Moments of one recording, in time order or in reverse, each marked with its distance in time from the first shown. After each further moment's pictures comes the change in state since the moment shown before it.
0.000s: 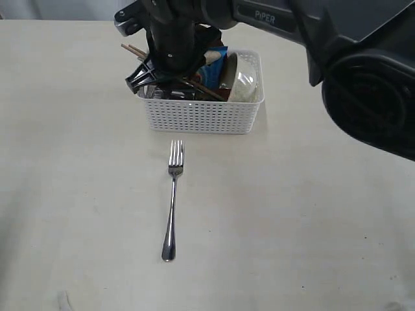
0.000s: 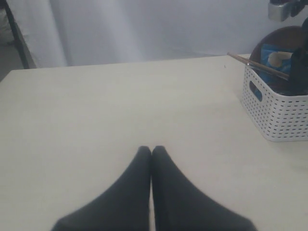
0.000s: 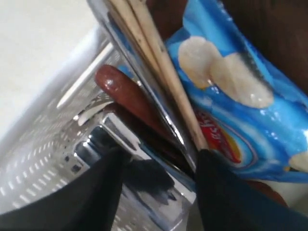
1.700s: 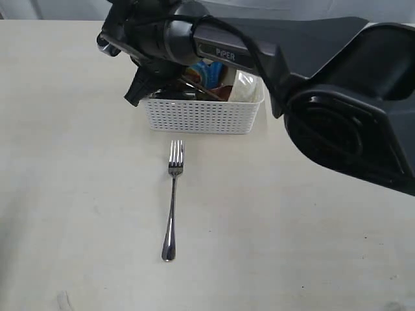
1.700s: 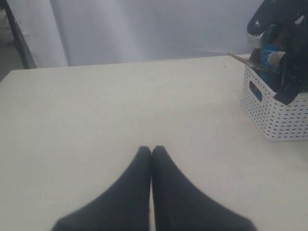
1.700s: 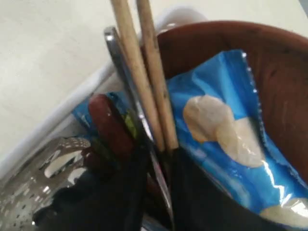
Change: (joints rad) left arm 0.000 0.000 0.000 0.000 0.000 0.000; right arm 0.095 0.068 -0.009 -0.367 -0.052 0.119
